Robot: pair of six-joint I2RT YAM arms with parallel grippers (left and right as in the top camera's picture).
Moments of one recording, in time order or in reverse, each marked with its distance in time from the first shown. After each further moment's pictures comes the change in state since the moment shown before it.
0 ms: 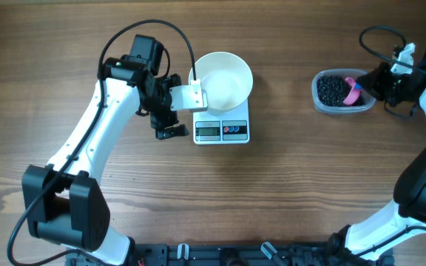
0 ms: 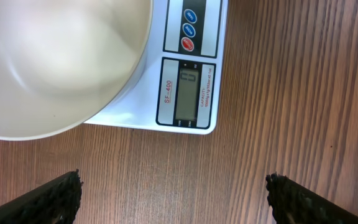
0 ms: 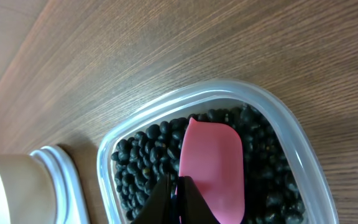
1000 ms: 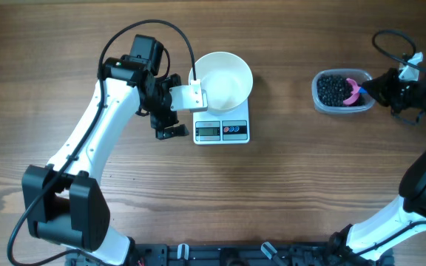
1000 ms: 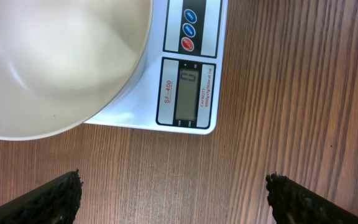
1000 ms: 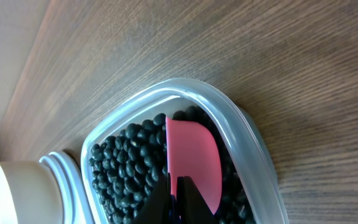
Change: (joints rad) left arm 0.000 0.000 0.000 0.000 0.000 0.000; right arm -0.070 0.039 -0.012 0.017 -0.062 0.010
